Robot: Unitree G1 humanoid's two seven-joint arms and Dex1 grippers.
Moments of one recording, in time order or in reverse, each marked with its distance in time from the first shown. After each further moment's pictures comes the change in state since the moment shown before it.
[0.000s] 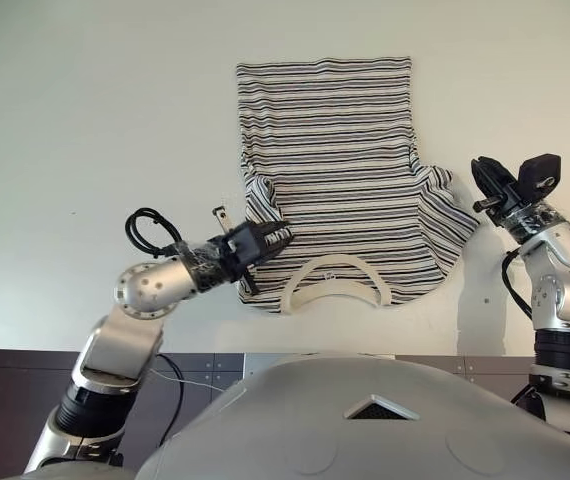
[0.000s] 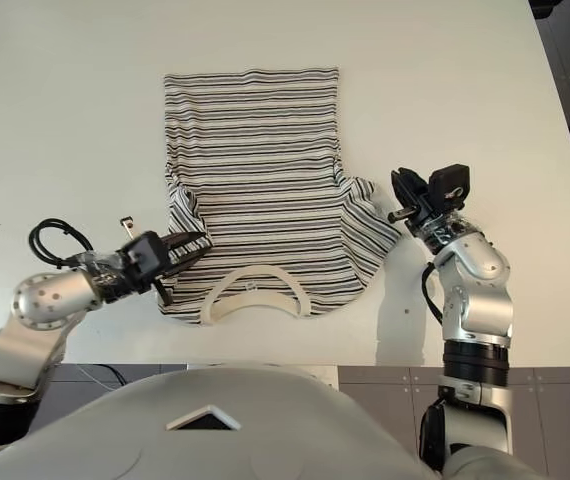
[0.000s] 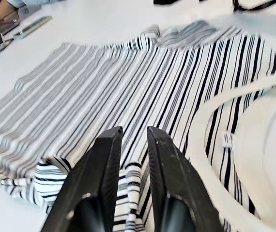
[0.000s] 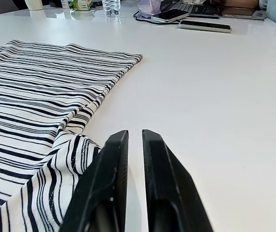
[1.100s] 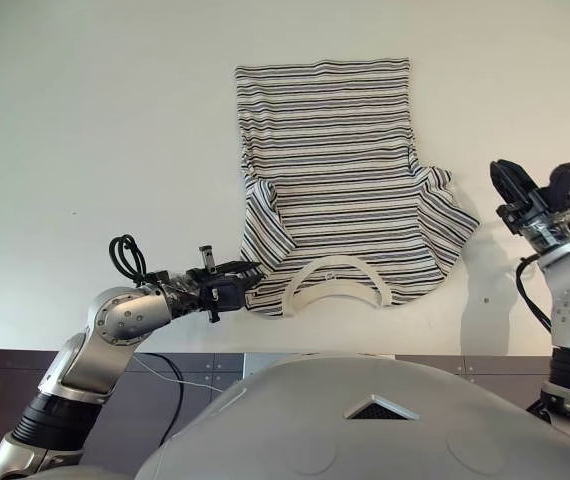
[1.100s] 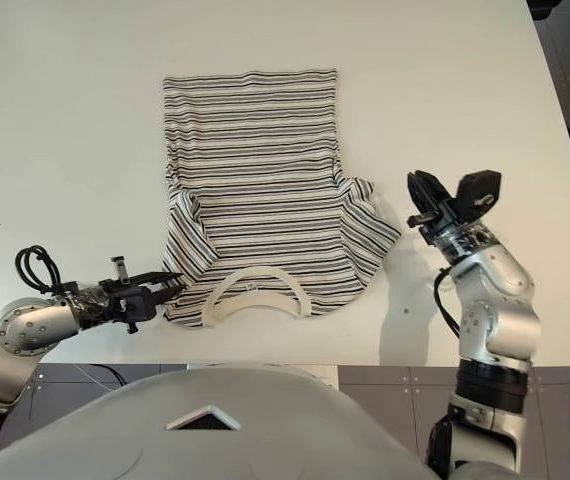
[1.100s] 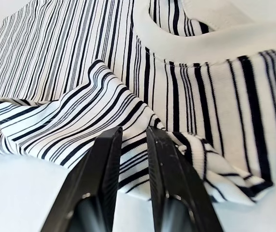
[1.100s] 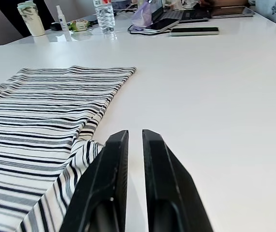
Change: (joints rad) left arm 0.176 0.182 -0.041 0.303 0.366 -0.542 -0.010; right arm 0.170 -0.017 -0.165 -0.243 0.221 0.232 0.011
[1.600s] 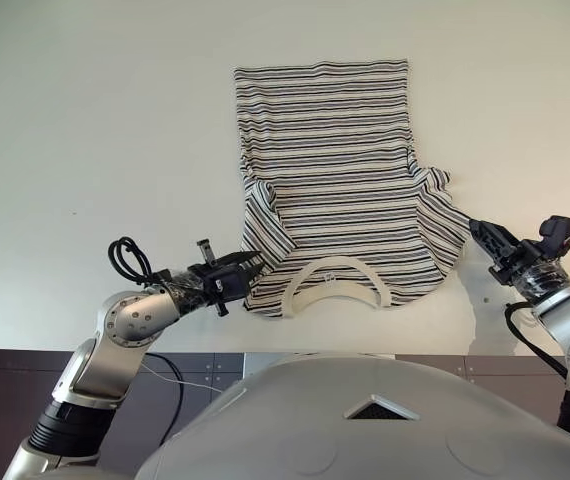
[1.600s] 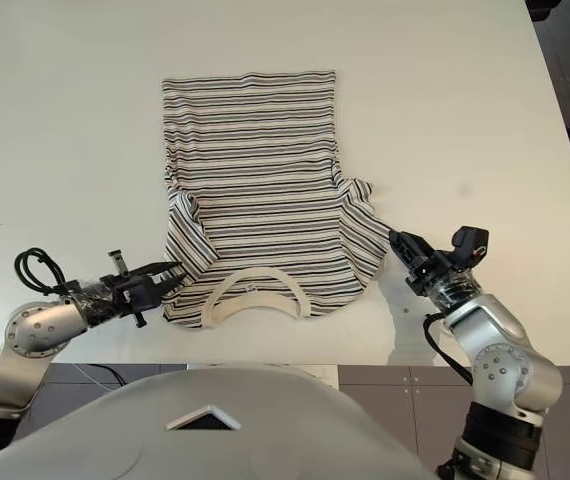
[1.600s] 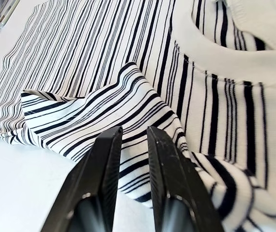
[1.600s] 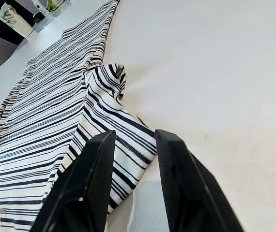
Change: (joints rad) left arm -0.011 -0.078 0.002 -0.043 0.022 0.094 0.064; right arm 0.135 0.050 -0.071 -0.096 0.260 0.350 -0.123
